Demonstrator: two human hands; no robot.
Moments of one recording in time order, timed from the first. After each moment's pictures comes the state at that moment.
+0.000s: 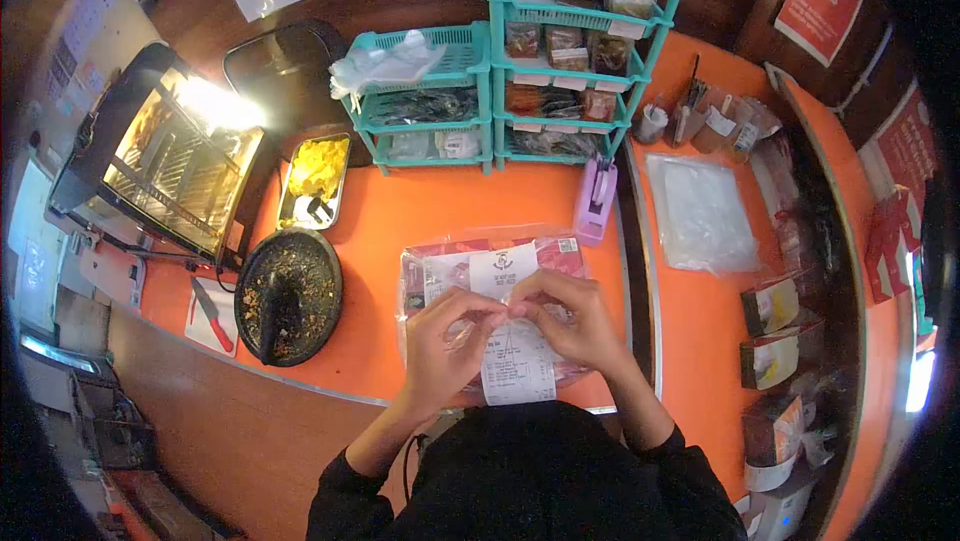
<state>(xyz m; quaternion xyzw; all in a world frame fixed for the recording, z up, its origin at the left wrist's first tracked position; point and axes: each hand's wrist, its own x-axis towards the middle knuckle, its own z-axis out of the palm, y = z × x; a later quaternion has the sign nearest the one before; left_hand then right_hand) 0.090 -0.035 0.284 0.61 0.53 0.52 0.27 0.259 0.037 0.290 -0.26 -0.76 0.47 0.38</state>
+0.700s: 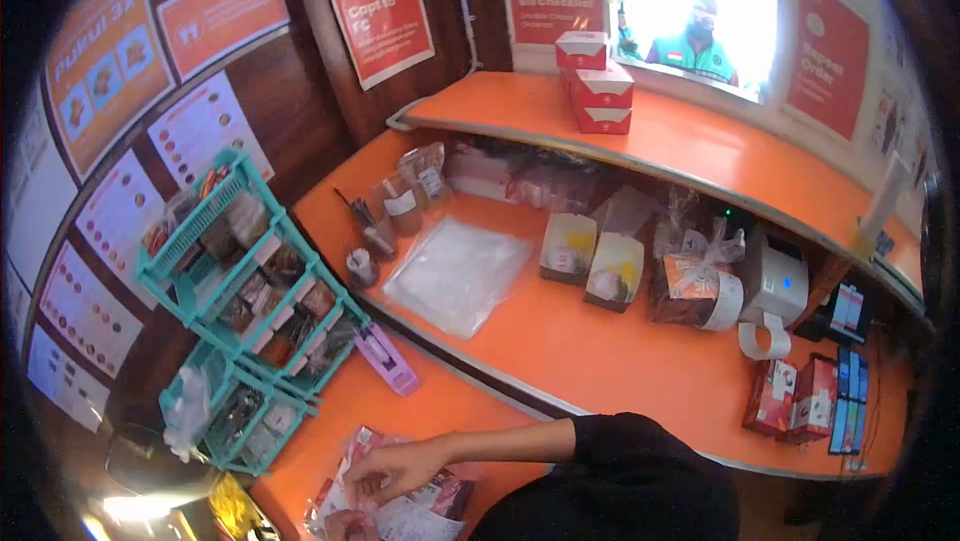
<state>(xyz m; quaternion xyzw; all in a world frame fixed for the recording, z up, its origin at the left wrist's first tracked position) 0.067 -0.025 0.271 0.71 0.50 0.41 0.27 0.266 0.062 0.259 -0.09 -0.76 0.52 0.38</state>
